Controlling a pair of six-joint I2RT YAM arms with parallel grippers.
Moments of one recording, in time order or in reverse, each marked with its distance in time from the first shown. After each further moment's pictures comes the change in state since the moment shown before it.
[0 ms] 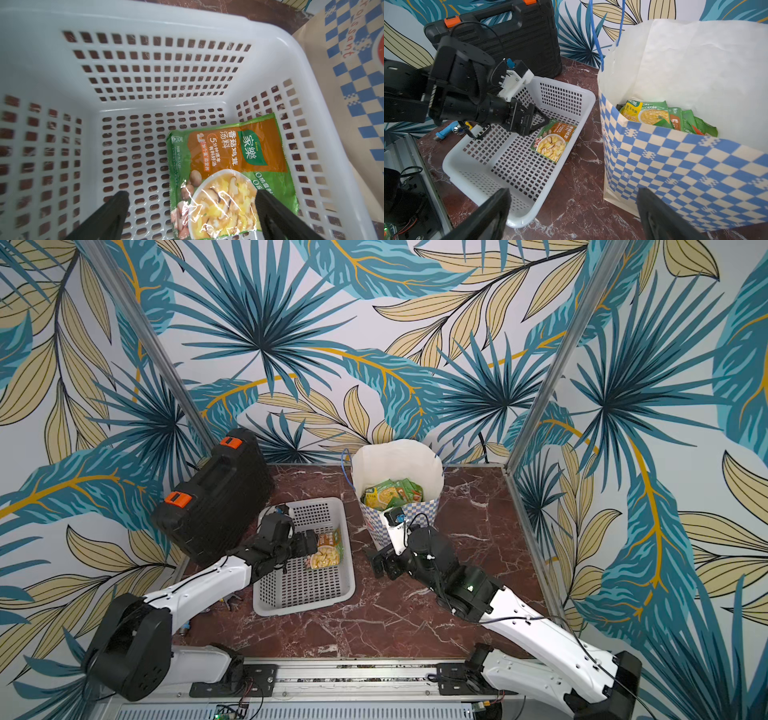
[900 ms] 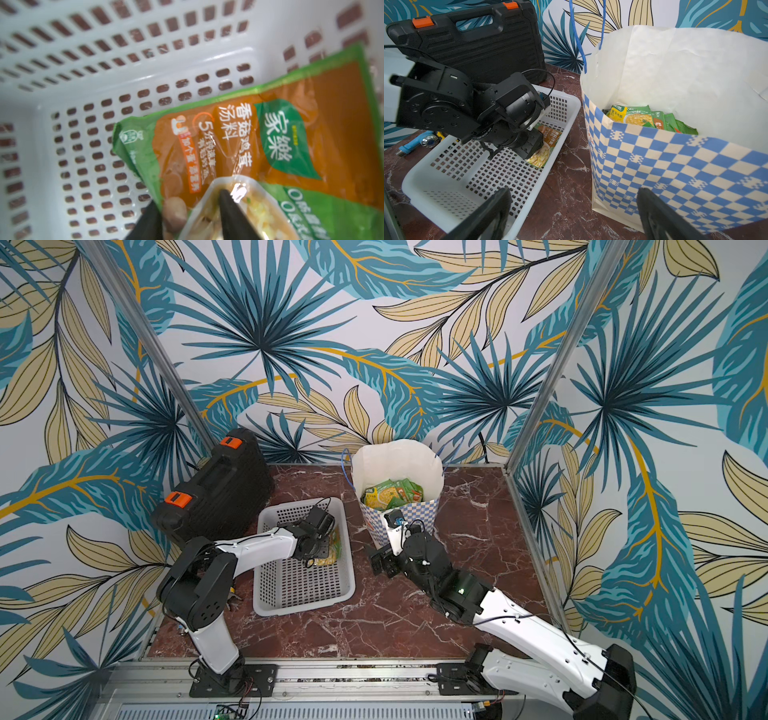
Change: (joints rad) left arm -0.118 0.386 0.307 -0.275 -0.201 0.036; right arm 0.005 0.023 -0.071 0.123 0.100 -0.018
